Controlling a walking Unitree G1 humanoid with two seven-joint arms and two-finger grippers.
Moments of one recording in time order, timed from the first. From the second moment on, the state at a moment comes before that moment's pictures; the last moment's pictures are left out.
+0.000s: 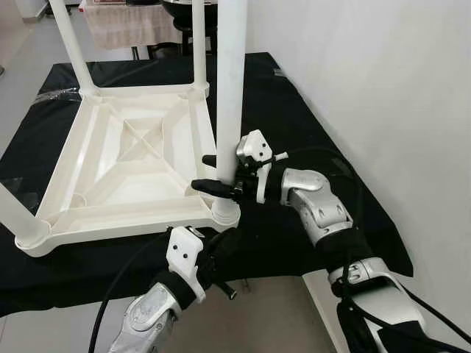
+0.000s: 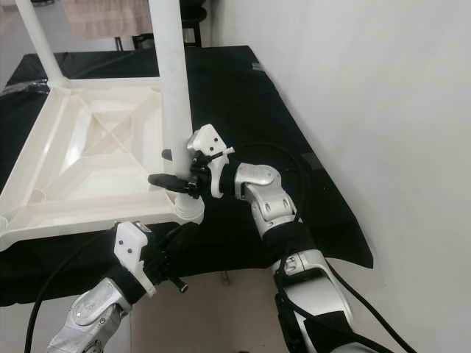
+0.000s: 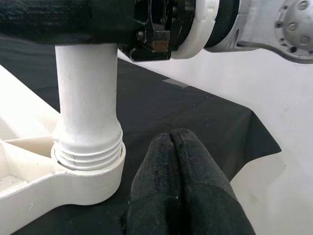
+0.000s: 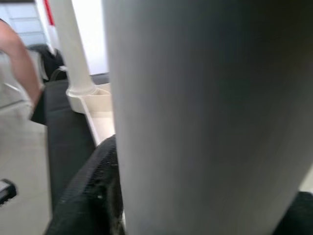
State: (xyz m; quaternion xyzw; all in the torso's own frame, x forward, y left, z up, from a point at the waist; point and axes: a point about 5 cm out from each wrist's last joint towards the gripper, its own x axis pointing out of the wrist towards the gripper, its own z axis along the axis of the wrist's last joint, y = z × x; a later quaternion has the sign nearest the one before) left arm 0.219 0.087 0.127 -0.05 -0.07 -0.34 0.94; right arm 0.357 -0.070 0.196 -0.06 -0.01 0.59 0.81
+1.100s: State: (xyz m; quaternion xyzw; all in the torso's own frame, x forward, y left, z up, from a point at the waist) left arm 0.217 0.092 0.122 -0.05 -0.06 -0.35 0.94; right arm 0.337 -0.066 0.164 -0.03 -0.01 0.26 0.97
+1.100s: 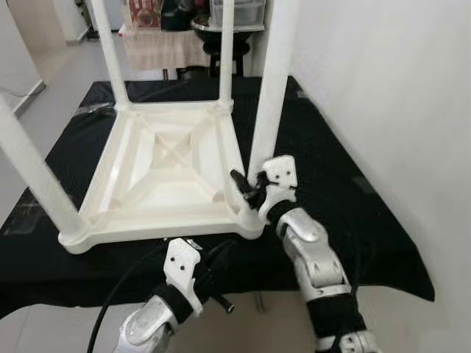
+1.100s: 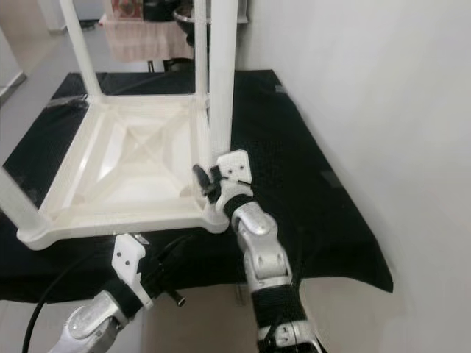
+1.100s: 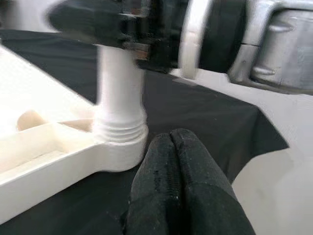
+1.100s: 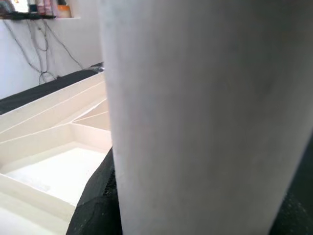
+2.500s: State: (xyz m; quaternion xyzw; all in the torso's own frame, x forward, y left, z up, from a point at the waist) left arm 0.219 0.085 0.124 -0.05 -0.07 -0.35 0.93; right arm 0.366 -0.095 0.185 -0.08 0.01 0.56 0.83
